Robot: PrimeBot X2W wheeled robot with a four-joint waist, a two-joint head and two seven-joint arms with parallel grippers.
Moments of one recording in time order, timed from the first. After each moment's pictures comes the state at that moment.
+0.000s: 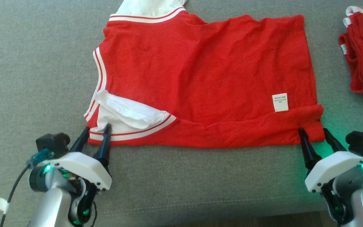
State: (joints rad) left arm -0.13 0.16 -0.22 0.23 -0.45 0.04 0.05; right arm -0.04 -0.09 -0.08 0.11 0.23 0.13 0.30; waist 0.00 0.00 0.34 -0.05
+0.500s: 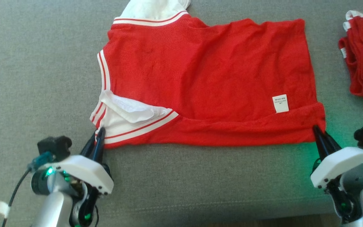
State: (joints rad) left arm -0.12 0.16 -0.23 0.21 -0.46 0.04 0.05; right arm -0.05 -0.09 -0.10 0.08 0.31 0.13 0.36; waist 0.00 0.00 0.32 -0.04
